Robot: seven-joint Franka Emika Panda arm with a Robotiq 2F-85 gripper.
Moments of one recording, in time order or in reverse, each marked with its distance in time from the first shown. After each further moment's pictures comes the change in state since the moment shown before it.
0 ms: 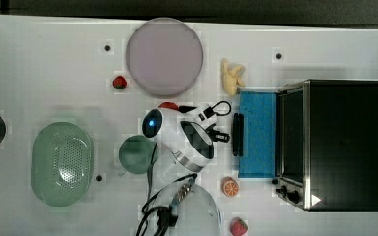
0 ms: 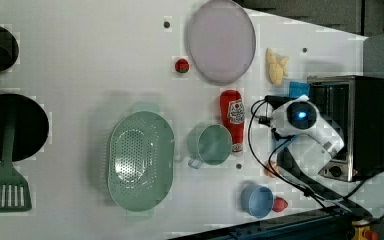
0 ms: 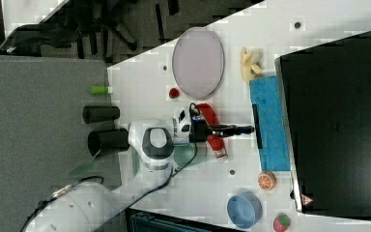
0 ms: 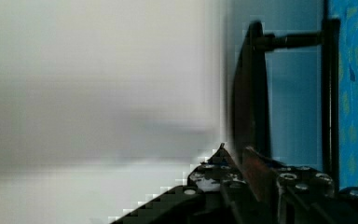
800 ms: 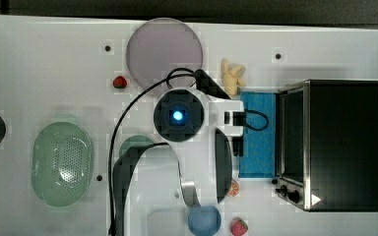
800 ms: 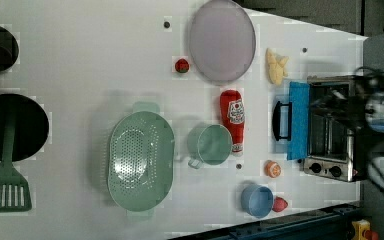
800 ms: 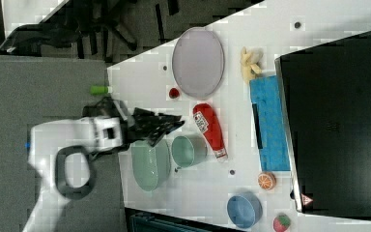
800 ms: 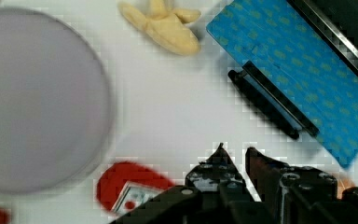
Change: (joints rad) arm -0.004 -0.545 -0.001 0.037 0.590 -0.236 0.014
